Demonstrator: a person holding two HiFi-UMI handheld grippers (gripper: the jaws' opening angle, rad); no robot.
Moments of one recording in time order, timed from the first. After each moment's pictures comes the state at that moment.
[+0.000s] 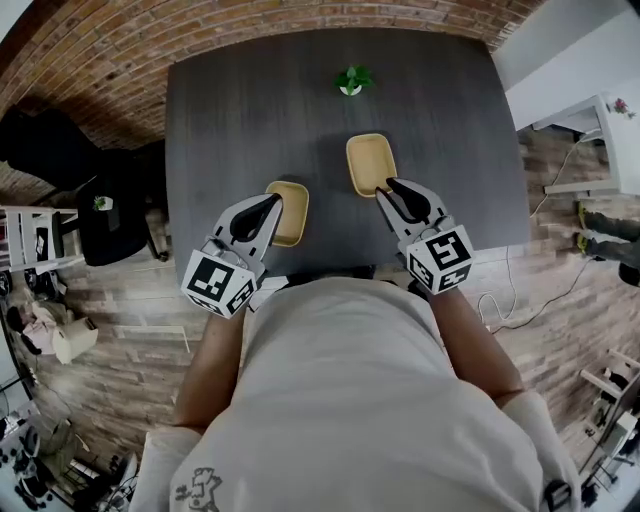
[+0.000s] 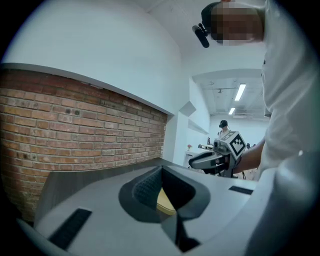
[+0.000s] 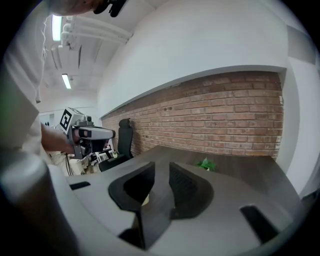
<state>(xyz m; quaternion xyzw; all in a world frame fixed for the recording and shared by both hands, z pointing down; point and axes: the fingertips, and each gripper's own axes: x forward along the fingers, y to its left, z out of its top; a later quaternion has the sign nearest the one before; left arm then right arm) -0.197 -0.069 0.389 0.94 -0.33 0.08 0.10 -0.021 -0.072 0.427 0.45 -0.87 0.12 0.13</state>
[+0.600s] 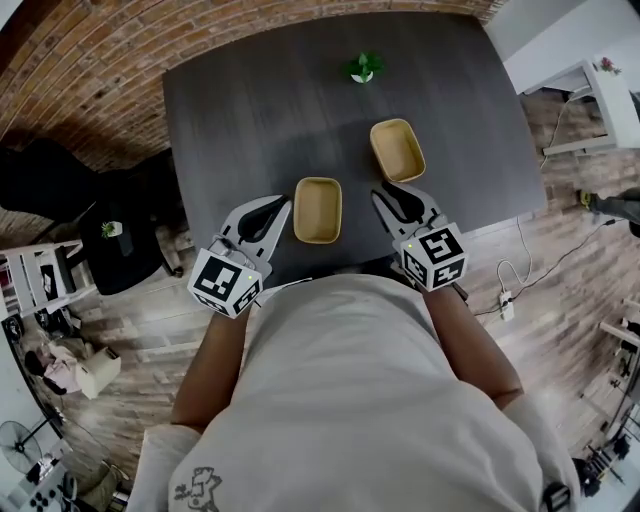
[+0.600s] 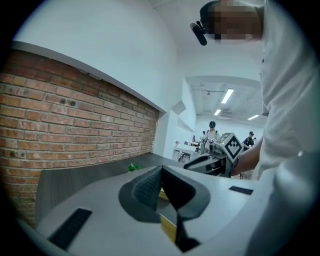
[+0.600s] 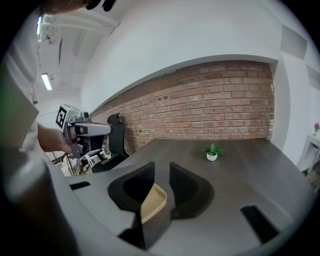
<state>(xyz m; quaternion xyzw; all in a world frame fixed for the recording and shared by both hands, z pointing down) -0.266 -0.087 0.411 0.96 -0.24 0.09 0.11 -0.109 -0.067 0.466 0.51 -0.83 0.18 0.15</state>
